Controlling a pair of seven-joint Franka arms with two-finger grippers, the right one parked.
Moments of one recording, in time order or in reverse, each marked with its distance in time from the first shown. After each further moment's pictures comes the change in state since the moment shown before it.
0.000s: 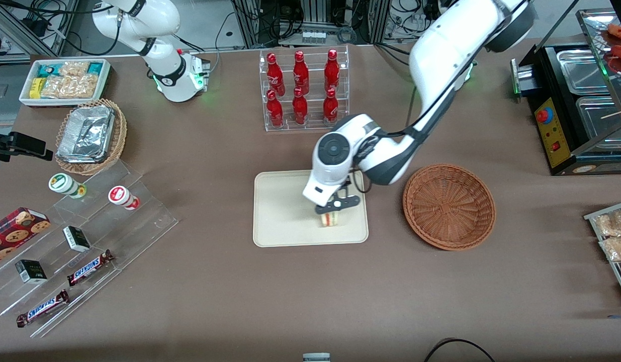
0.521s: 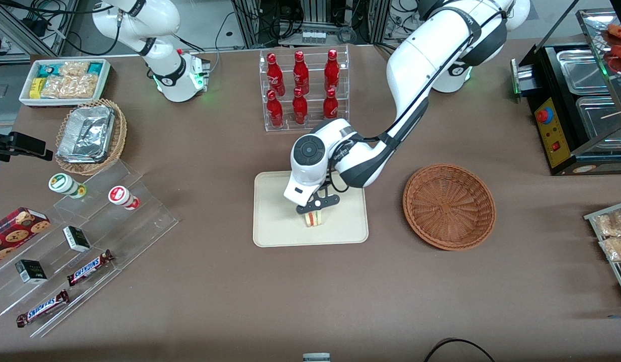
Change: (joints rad) arm -0.095 0.075 0.055 0.104 0.003 -0.001 -0.066
